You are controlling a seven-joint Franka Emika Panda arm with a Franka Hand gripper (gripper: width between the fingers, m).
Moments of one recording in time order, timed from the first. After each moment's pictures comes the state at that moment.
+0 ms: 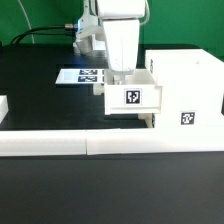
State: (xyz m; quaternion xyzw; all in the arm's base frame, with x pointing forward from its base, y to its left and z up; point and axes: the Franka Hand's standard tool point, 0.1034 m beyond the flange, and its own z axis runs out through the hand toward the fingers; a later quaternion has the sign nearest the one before) arm 0.547 0.003 0.056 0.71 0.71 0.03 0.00
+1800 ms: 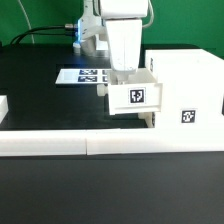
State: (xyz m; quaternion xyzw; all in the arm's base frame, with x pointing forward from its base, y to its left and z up) arm 0.546 0.011 0.055 0.72 0.69 0.03 0.01
